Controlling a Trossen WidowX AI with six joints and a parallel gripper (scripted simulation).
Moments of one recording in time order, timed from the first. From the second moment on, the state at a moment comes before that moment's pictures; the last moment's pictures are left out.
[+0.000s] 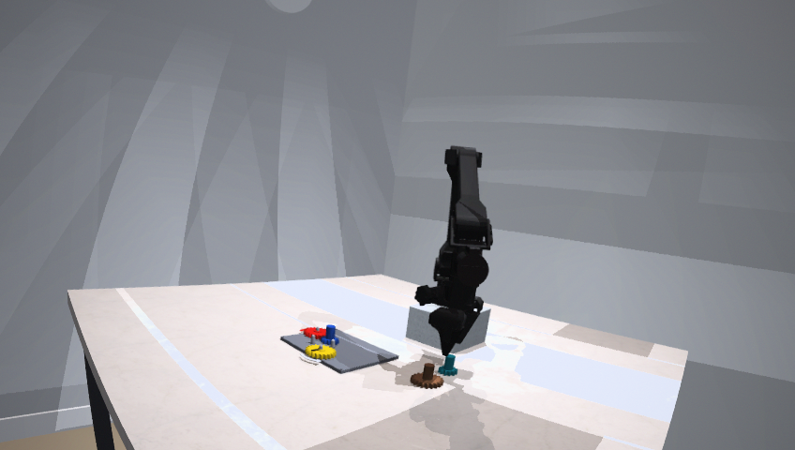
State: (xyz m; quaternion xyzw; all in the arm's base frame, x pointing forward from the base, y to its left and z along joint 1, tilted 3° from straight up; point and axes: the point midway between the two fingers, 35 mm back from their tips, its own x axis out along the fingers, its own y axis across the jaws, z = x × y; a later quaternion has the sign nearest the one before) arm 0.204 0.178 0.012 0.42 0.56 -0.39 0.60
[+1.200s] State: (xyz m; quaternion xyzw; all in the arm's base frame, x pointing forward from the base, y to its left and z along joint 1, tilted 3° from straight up) arm 0.204 0.178 -0.016 0.42 0.56 -0.39 0.59
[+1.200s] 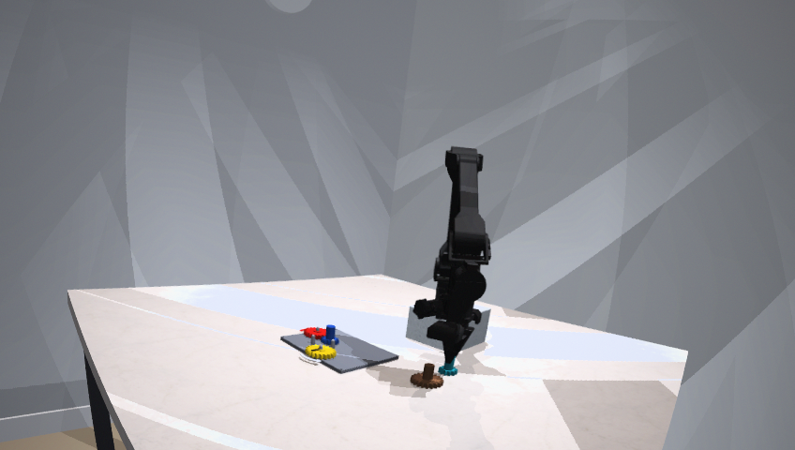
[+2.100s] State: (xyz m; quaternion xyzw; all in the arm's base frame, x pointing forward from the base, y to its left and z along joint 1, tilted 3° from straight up) arm 0.209 0.183 0.015 0.42 0.56 -0.40 0.60
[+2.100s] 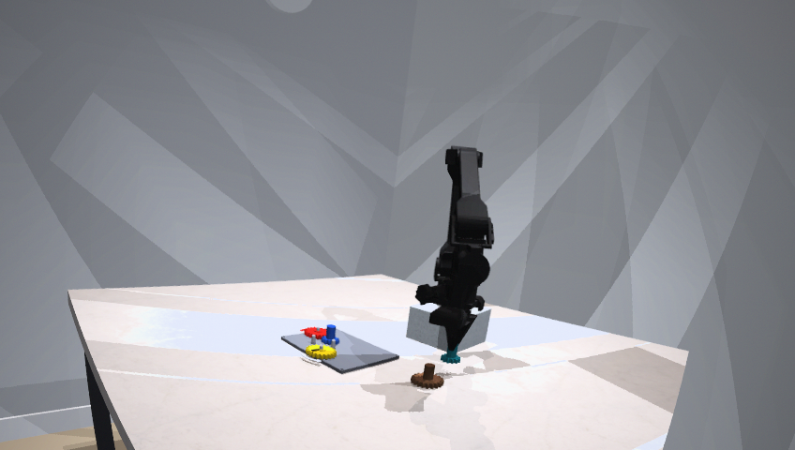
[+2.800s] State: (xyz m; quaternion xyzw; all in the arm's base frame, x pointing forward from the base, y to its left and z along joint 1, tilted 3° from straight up) arm 0.209 0.185 0.074 0.42 0.56 -0.40 0.60
